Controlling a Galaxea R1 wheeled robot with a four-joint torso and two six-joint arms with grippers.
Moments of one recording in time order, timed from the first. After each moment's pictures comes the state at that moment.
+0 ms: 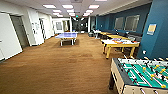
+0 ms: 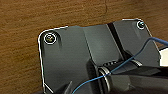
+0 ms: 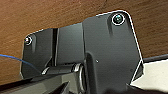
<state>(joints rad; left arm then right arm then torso) 1.51 3.08 -2.81 0.25 -0.11 -0.10 -1.57 3.08 -2.78 0.16 0.16 -0.08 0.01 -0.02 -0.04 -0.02</state>
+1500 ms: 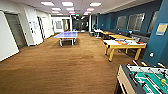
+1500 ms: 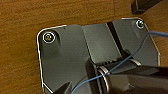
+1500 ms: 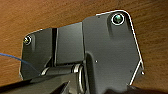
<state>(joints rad) 1.49 3.08 -2.81 0.25 -0.11 -0.10 -1.55 3.08 -2.78 0.16 0.17 -0.08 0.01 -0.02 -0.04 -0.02</state>
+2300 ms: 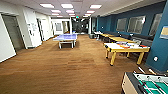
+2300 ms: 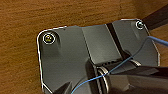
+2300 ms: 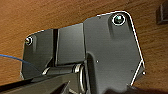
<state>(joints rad) 1.51 3.08 -2.81 0.25 -0.11 -0.10 -1.57 3.08 -2.78 0.16 0.16 -0.08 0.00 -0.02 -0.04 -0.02</state>
